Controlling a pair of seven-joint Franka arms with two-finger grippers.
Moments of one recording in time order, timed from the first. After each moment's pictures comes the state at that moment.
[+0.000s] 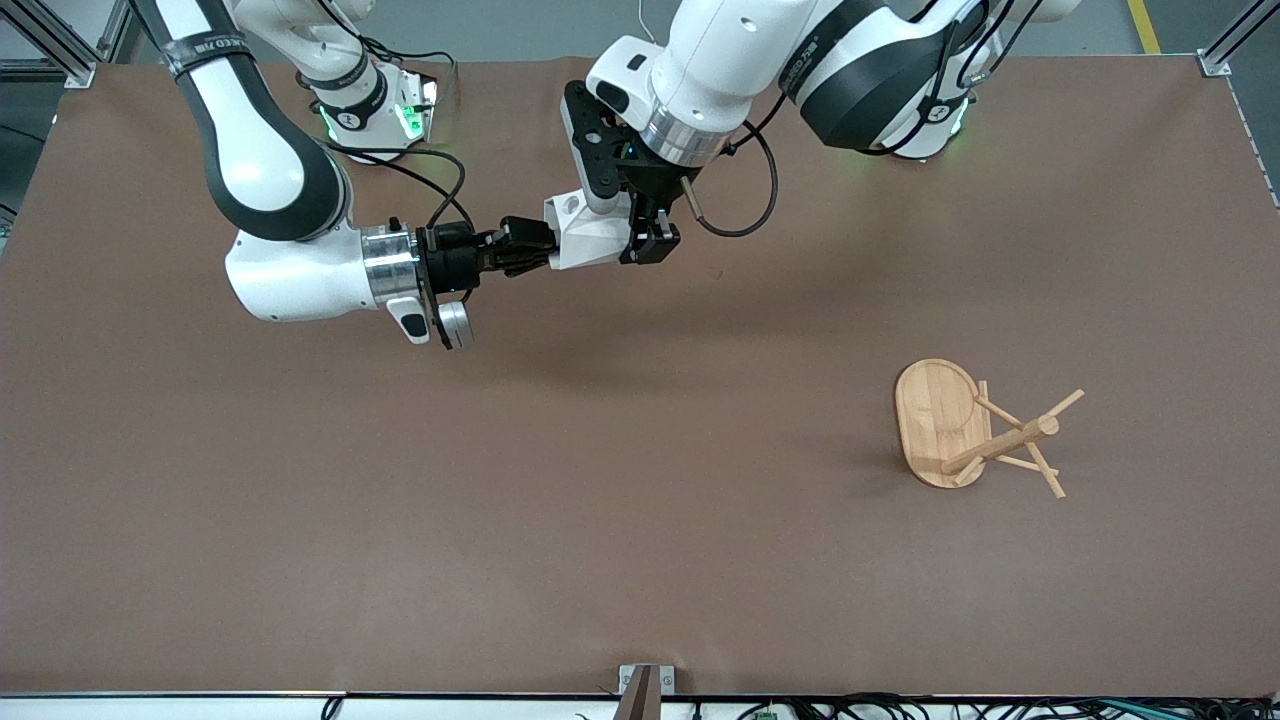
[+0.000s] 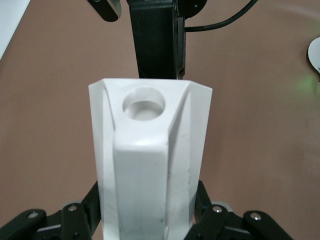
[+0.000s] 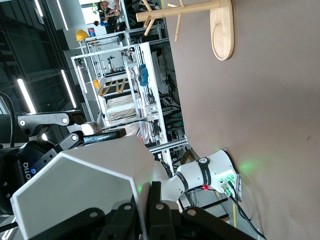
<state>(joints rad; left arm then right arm) -0.27 0.33 -0.64 -1.44 -0.02 2.00 0.45 -0.01 0.20 0.41 -1.97 1.43 1.83 -0.35</state>
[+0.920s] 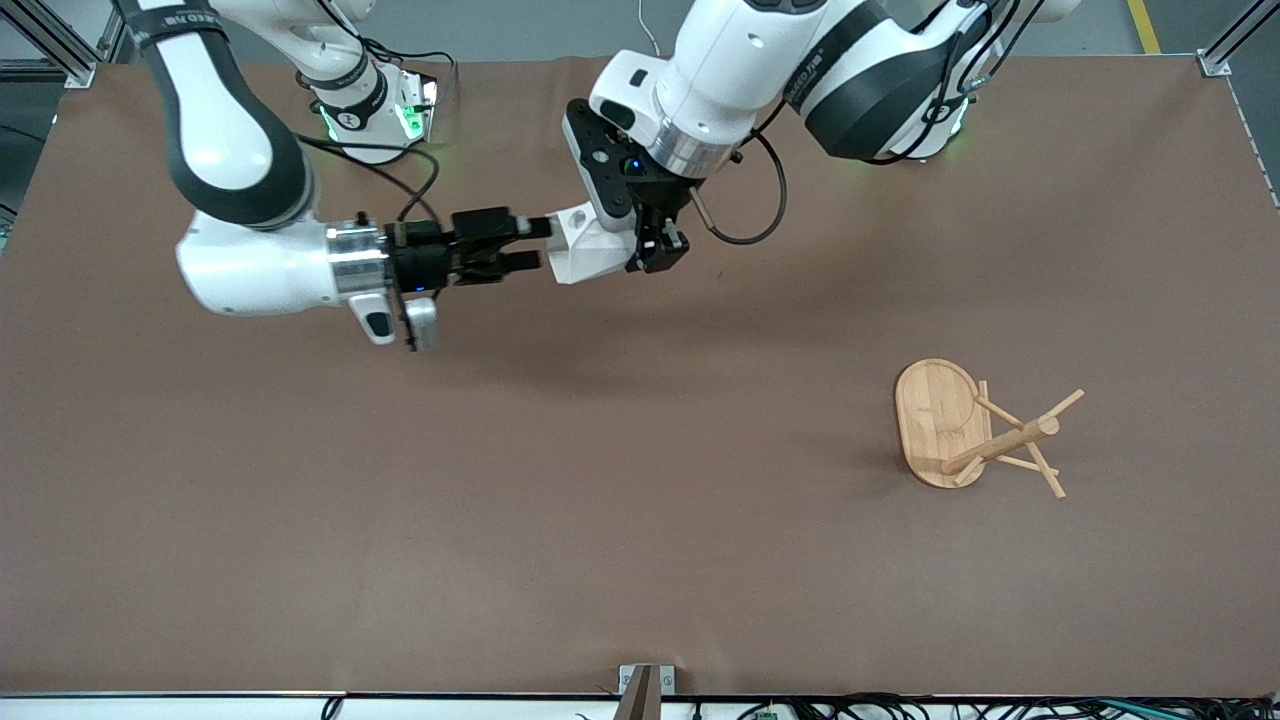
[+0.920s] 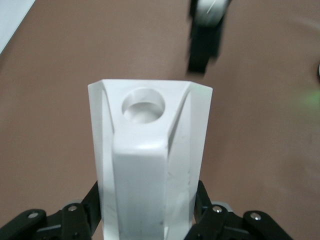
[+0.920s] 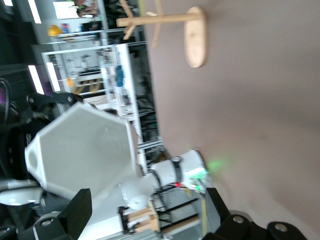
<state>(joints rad) -0.26 0.35 -0.61 -1.43 -0.02 2.01 0.37 -0.06 0.13 0.32 -1.95 1.18 1.75 -0.30</state>
